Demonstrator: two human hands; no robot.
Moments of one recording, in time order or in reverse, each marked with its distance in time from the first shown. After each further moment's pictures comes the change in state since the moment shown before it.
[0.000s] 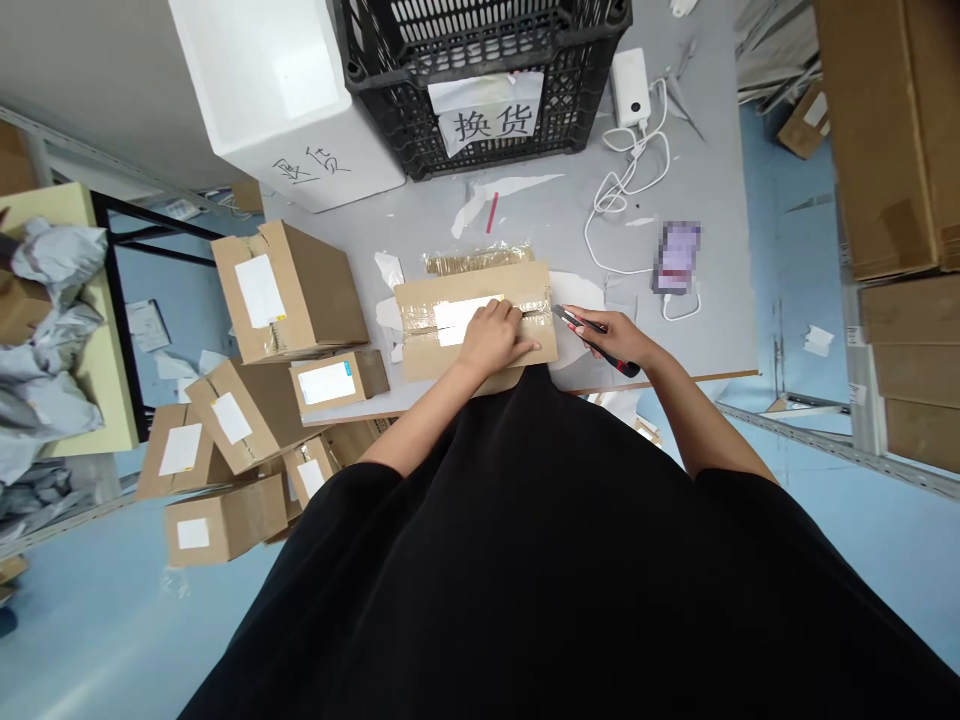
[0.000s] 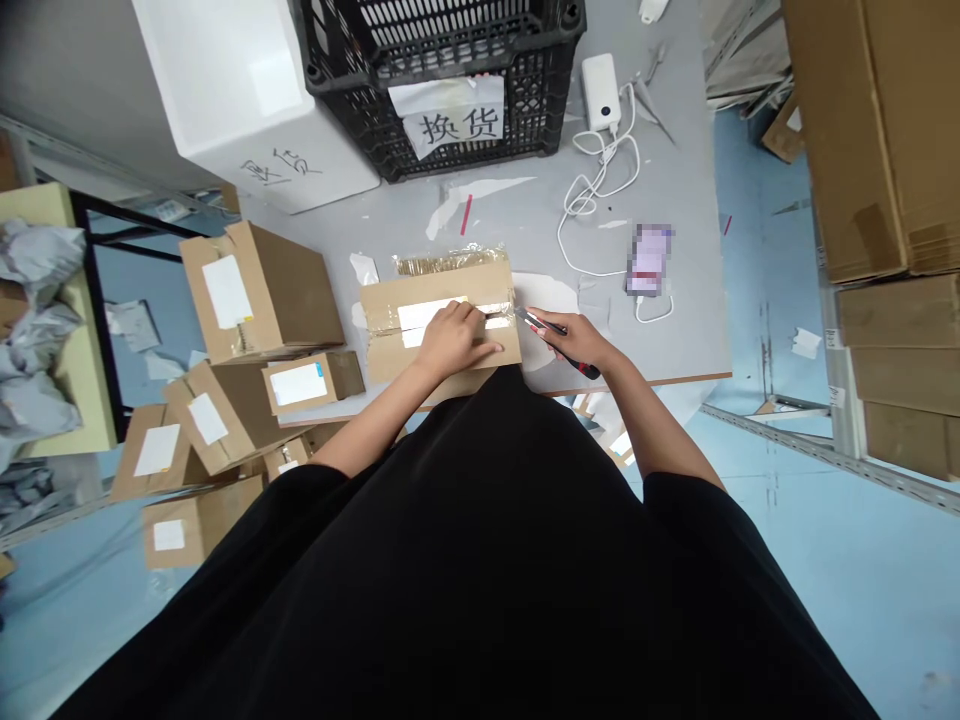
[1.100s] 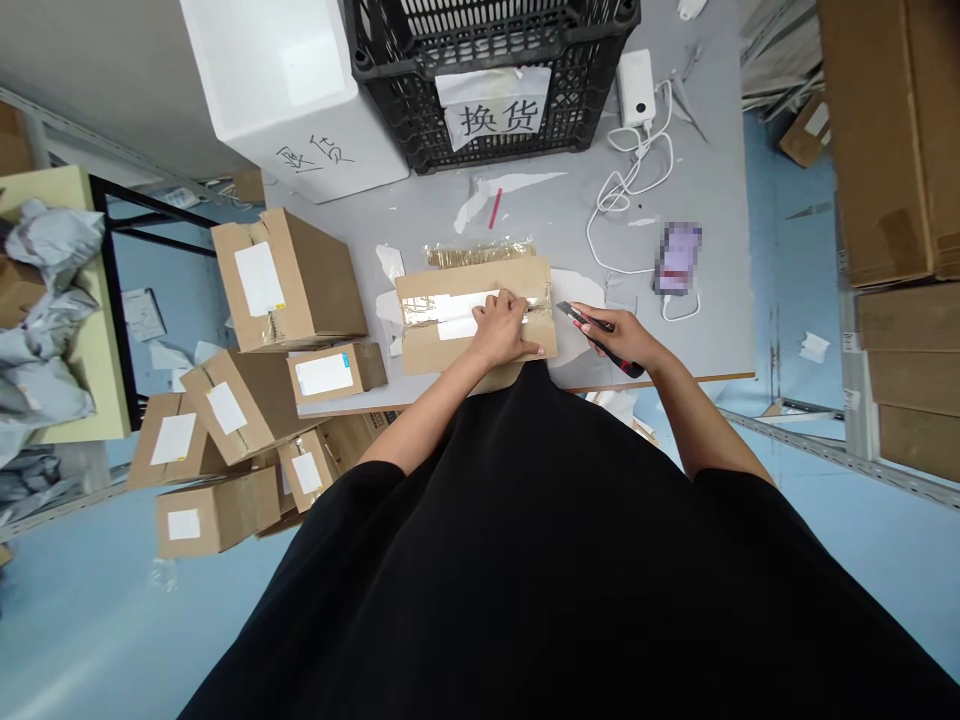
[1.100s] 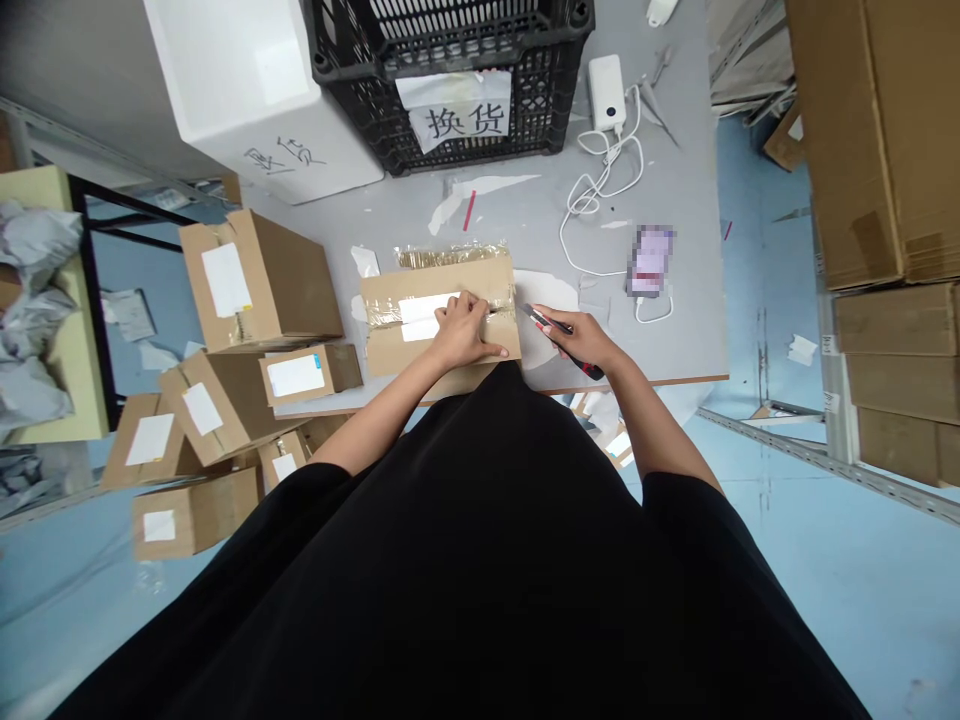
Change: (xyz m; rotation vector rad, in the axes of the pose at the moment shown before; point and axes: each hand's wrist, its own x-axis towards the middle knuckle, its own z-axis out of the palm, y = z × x) left_hand 0.009 0.012 -0.002 -0.150 -0.129 -0.205; right_hand -0.007 -0.001 -0.002 -0.055 0.032 -0.023
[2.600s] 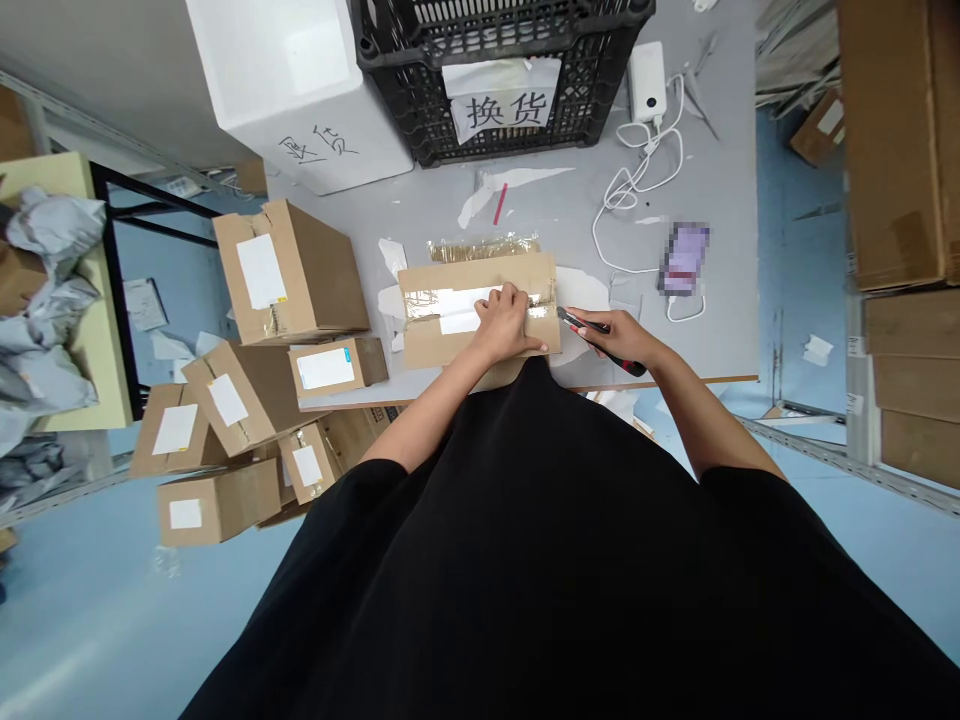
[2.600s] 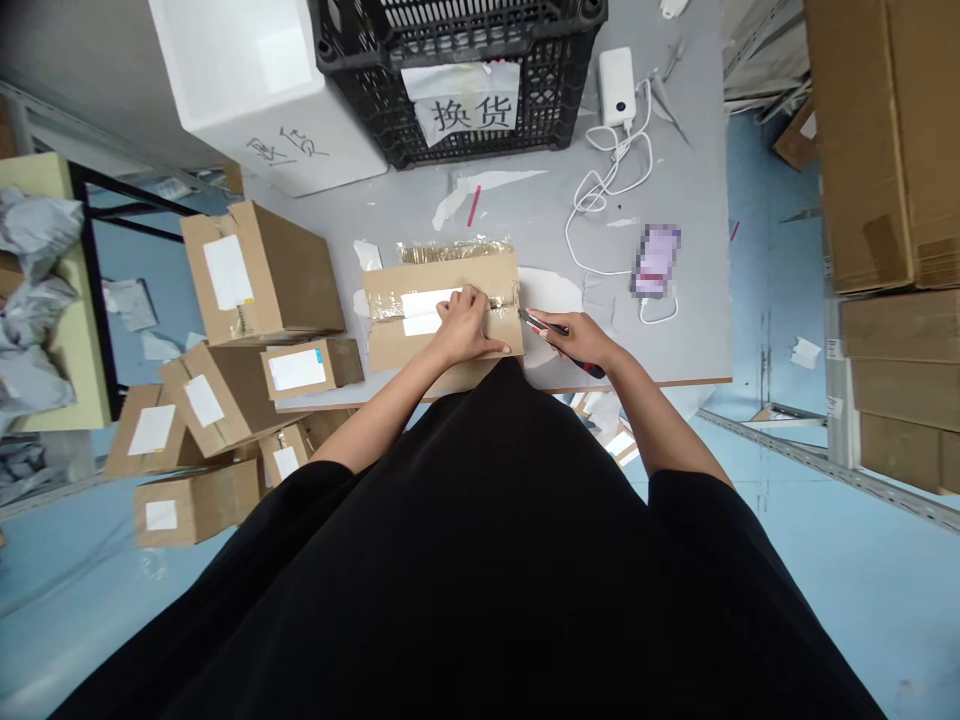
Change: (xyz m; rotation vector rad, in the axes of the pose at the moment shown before) left_hand 0.005 -0.003 0.002 0.034 0.025 0.006; right_hand 0.005 -0.013 0.000 -0.082 -0.092 0.000
